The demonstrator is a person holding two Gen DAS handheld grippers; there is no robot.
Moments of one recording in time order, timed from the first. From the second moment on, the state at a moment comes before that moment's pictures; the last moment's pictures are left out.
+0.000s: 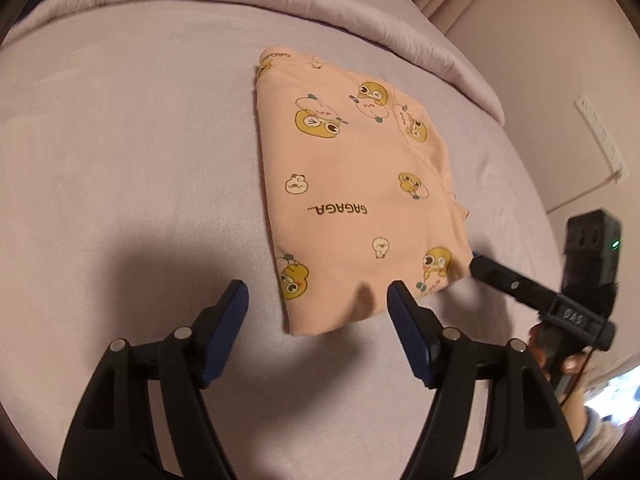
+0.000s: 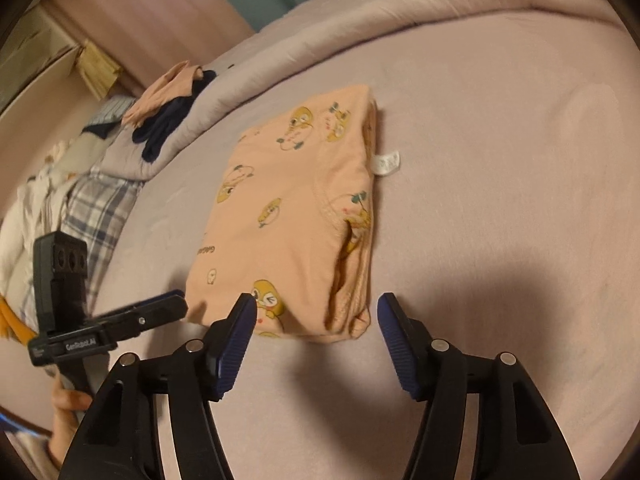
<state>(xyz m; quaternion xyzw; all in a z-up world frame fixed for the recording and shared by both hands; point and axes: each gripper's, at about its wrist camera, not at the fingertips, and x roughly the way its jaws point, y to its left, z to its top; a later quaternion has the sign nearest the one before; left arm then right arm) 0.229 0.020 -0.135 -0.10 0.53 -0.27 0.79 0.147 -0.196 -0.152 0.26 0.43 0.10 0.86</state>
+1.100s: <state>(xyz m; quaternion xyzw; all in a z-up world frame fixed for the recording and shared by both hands) 0.281 0.007 -0.148 -0.17 0.53 -0.31 0.77 0.208 -0.210 -0.169 0.36 0.43 0.15 0.82</state>
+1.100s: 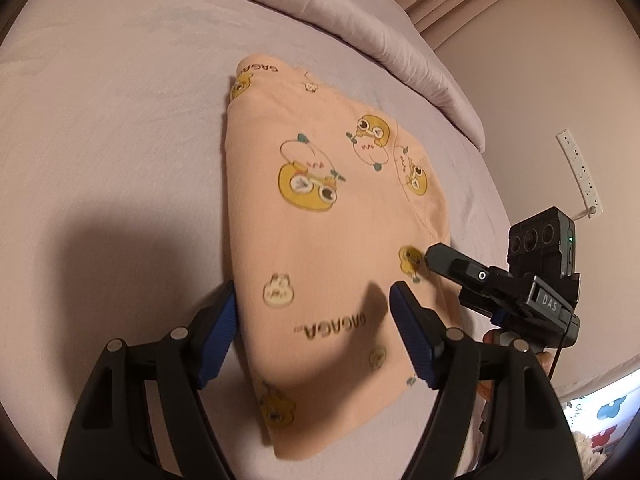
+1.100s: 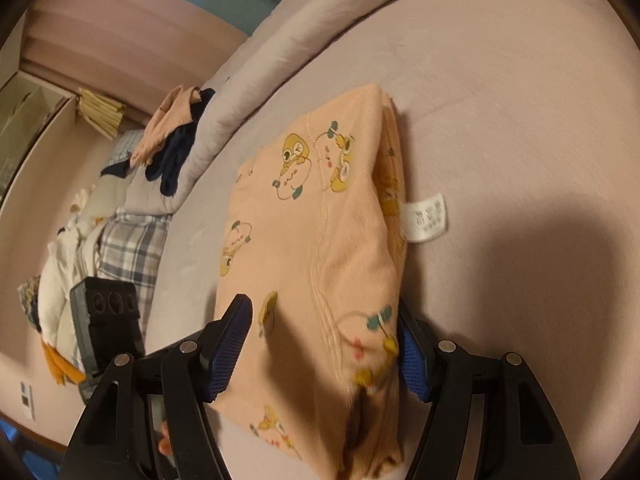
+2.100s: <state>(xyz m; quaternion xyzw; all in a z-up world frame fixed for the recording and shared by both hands) 0.320 -0.014 -0.151 -0.18 0.53 -0.30 0.77 0.241 -0.200 -0.167 0.32 0.42 0.15 0.84</state>
